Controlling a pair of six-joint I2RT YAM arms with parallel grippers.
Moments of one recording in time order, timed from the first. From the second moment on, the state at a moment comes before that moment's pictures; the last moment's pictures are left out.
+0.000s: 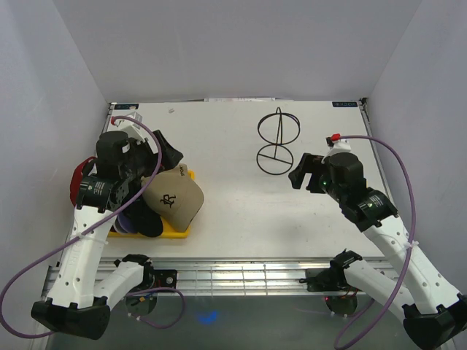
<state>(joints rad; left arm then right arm) -0.18 0.94 1.18 -0.71 0.20 -0.47 0.50 0.82 0.89 -0.59 0.10 0.46</state>
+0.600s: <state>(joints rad) -0.18 0.94 1.17 -0.71 0.22 -0.48 0.52 0.96 0.89 -0.57 -0.19 0.46</state>
